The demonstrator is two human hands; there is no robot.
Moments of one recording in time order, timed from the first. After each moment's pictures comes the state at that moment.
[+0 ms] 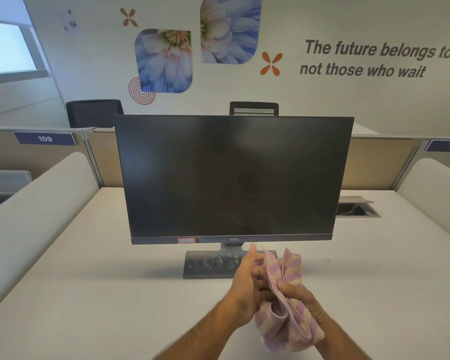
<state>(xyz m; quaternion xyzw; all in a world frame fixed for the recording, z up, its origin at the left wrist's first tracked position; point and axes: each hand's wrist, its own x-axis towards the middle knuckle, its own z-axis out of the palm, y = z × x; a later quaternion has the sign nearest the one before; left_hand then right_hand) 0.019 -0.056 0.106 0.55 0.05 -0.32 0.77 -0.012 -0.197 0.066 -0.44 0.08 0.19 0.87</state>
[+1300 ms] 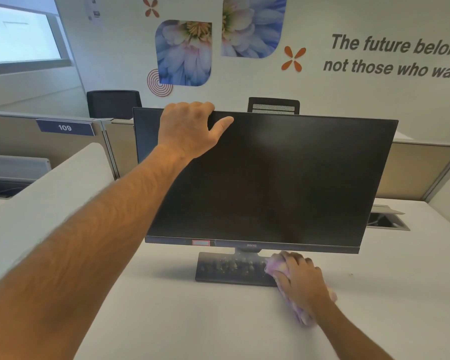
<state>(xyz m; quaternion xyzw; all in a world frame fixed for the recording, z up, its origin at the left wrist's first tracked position) 0.208 0.089 0.315 0.89 -0.14 0.43 0.02 0.085 -0.211 0.031 -1.00 0.00 0.03 0.02</state>
